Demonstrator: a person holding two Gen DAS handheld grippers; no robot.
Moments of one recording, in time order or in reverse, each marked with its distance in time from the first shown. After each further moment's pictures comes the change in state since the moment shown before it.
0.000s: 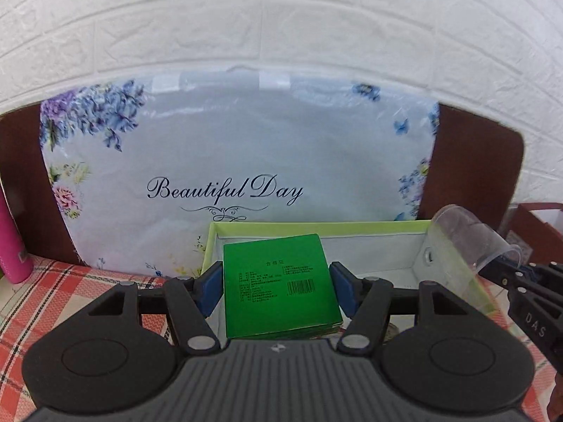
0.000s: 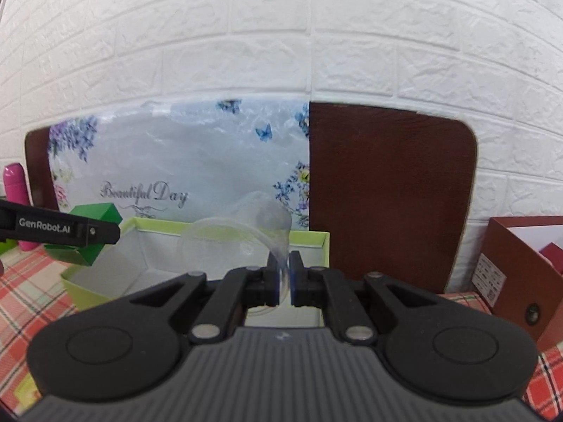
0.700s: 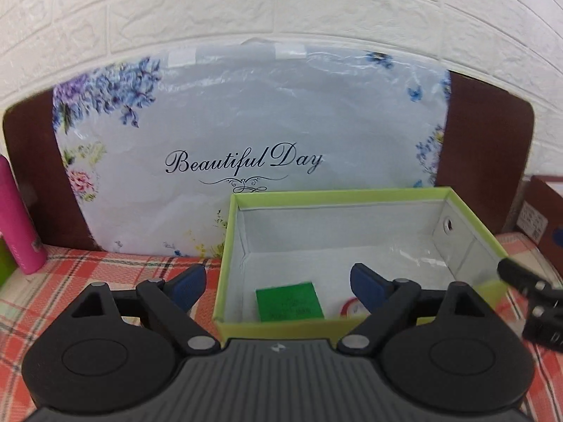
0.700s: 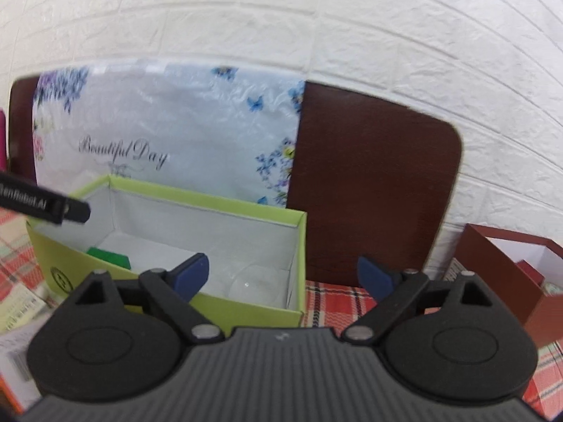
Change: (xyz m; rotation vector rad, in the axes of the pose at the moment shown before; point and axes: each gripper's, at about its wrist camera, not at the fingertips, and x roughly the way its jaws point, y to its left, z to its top) left arm -0.017 0.006 -0.023 0.054 0.040 0.043; right arm -0.017 0.004 -0.020 -0.101 -0.006 -0.113
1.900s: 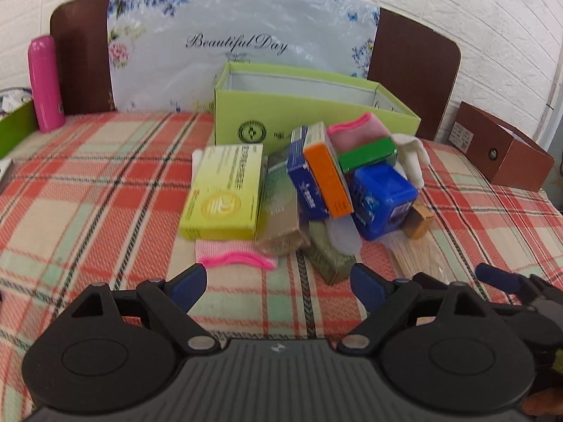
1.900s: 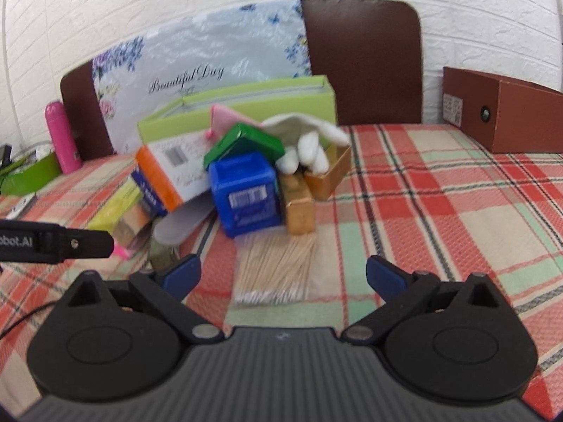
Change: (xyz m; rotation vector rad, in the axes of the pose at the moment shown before) left arm -0.126 -0.004 -0.151 -0.124 0.155 -0.130; right arm -0.144 0.030 -0.118 0.209 0.230 0.141
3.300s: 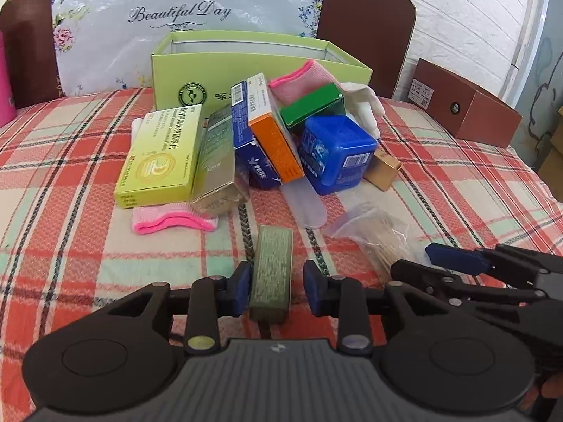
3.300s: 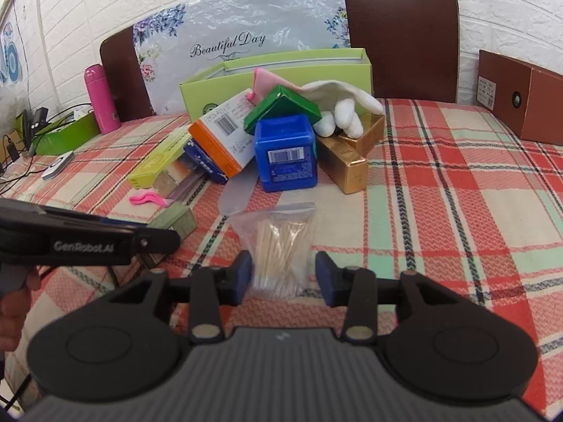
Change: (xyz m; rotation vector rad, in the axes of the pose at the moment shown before) left arm 0.018 -0.024 -0.019 0.102 0.084 -0.120; right arm -0.023 -0.003 -0.008 -0.070 0.091 0.119
